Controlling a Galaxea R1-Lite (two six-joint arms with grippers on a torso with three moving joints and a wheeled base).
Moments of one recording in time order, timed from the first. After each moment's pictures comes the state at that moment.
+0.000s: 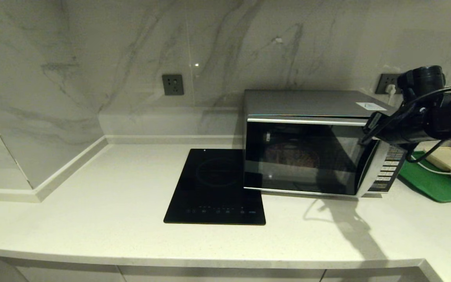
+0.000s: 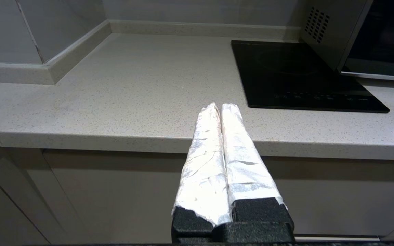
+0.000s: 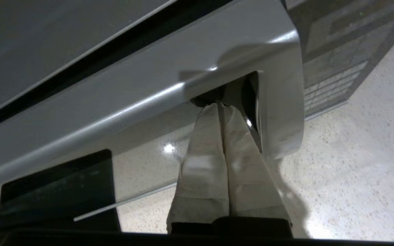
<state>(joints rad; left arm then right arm) 0.00 0.00 0.00 -0.01 0.01 -0.05 0.03 1.91 -1.52 0.16 -0.24 0.56</state>
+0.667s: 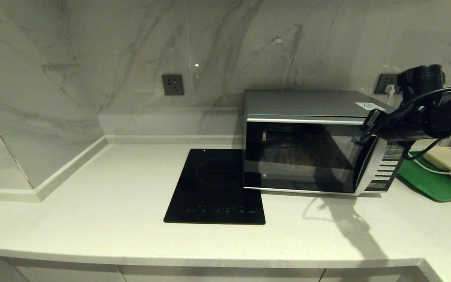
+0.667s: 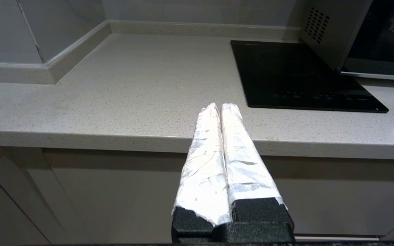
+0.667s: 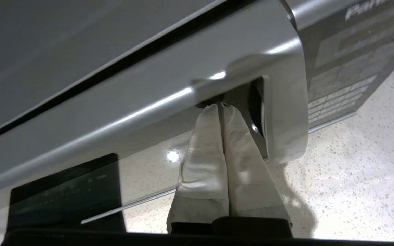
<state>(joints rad) 0.00 0.00 0.00 -0.01 0.01 -0.05 0.03 1.92 -1.53 0.12 -0.21 0.55</state>
